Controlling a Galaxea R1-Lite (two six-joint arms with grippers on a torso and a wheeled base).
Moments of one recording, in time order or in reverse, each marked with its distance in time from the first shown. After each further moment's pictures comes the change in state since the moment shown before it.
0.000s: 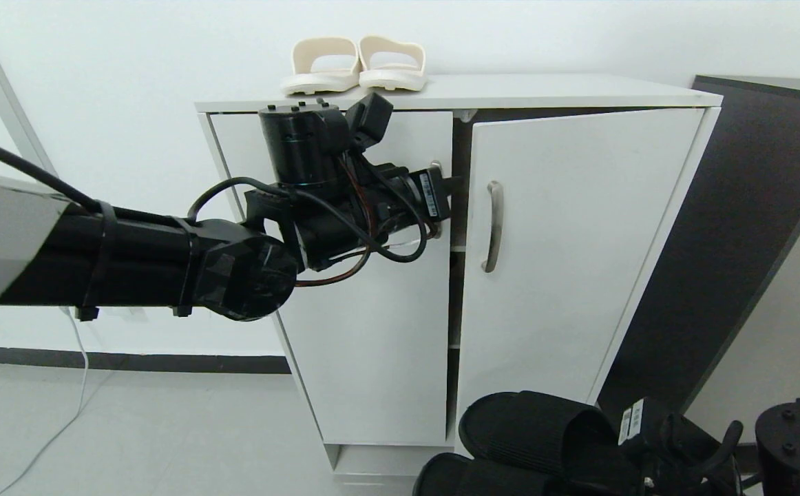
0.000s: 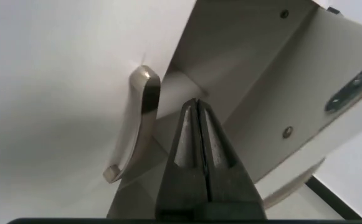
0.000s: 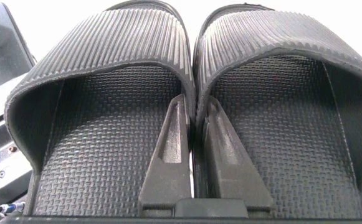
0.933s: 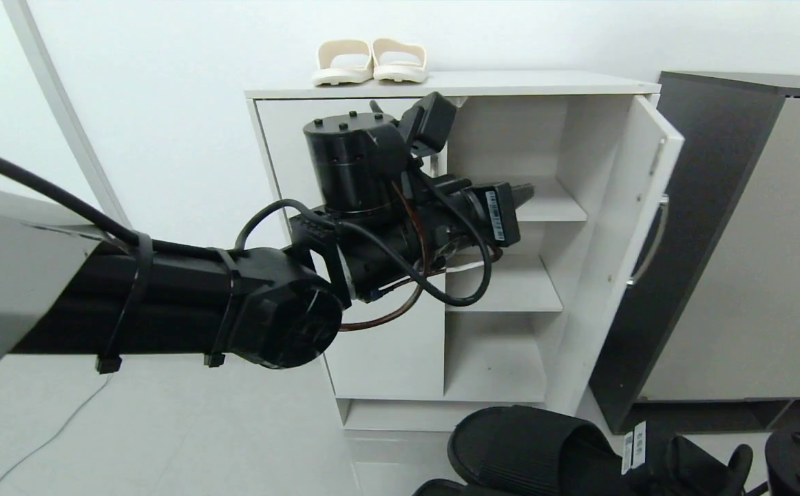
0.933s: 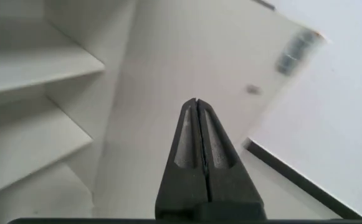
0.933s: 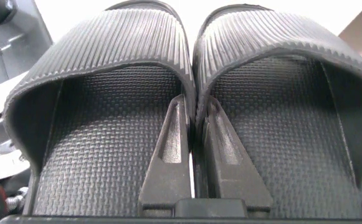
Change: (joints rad) left arm -0.146 0.004 0.046 -0.125 0.014 0.001; right arm 0.053 -0.014 0.020 -0.015 0.001 0.002
